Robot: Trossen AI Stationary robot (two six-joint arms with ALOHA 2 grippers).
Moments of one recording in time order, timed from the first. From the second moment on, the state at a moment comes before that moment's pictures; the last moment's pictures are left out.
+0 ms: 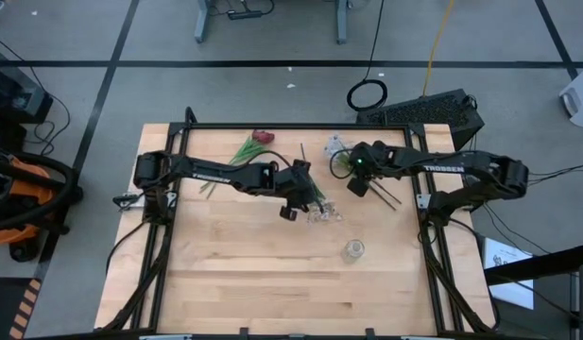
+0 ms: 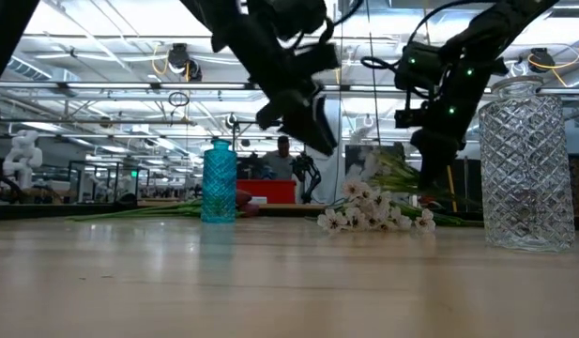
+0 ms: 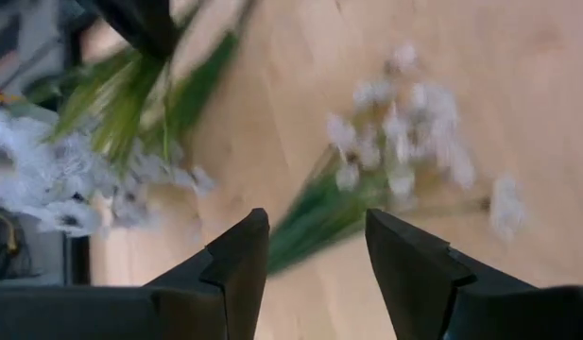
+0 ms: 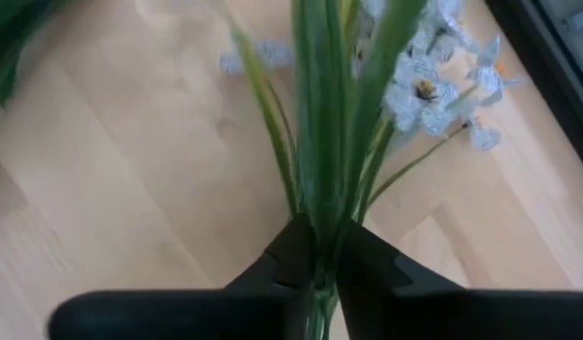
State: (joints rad) left arm 0.07 1.88 1.36 -0.30 -0.14 0.58; right arm -0.41 1.33 0.72 -0.51 0.26 0.10
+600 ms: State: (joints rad) left arm 0.08 1.92 1.36 -0.30 -0.13 0.64; right arm -0.41 1.20 0.72 -0.59 0.24 0.16
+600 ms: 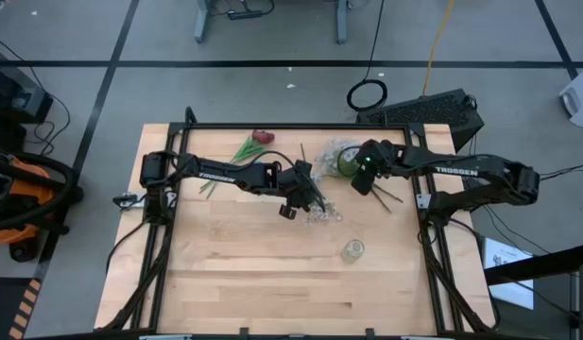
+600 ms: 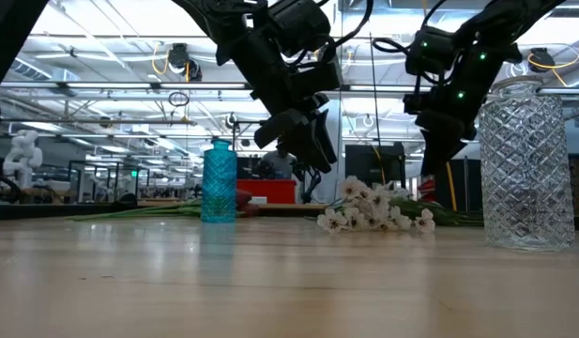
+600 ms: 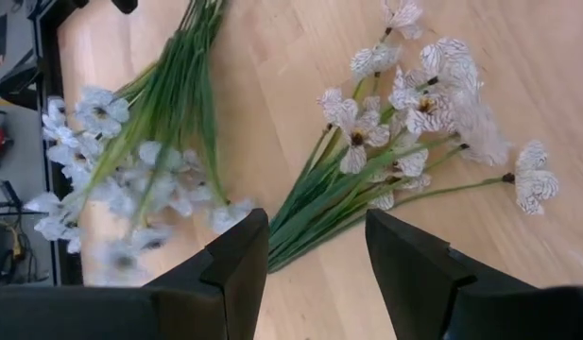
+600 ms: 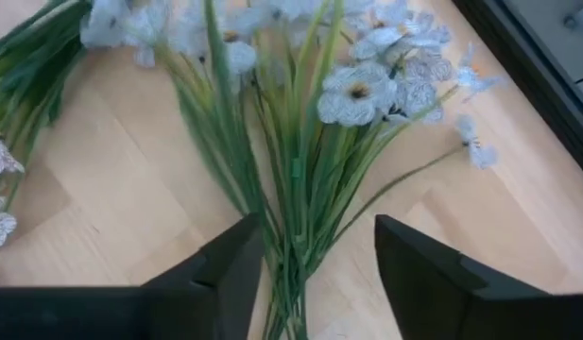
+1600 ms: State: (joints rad) left arm 0.11 2.11 1.47 -0.26 -0.11 1.03; right arm -0.09 0.88 0.72 -0.57 0.26 0.32
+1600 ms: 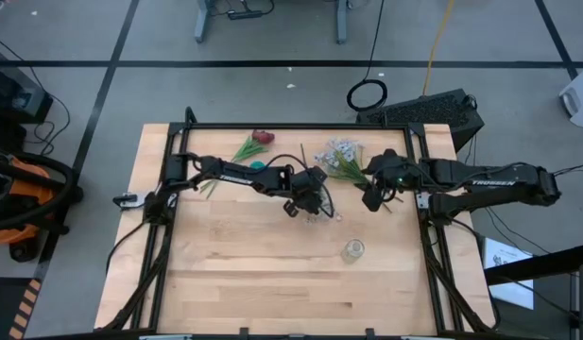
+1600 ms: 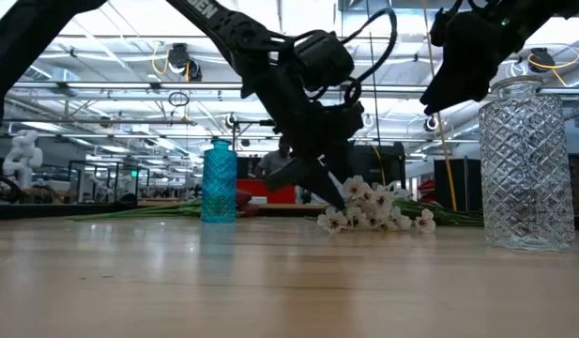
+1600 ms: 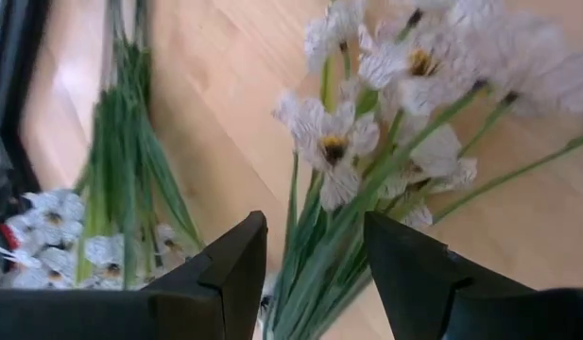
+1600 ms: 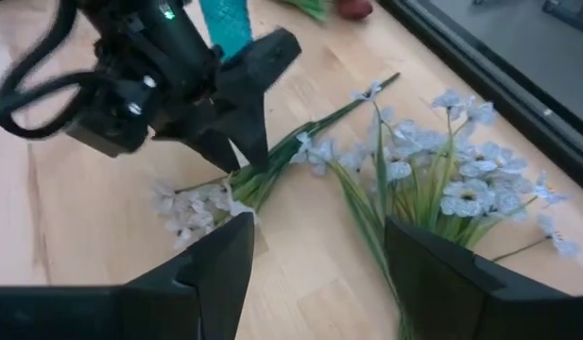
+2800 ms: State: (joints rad) left arm 0.14 2.20 1.48 -0.27 -0.01 1.03; right arm -0.06 0.89 0.72 -0.53 0.31 0.33
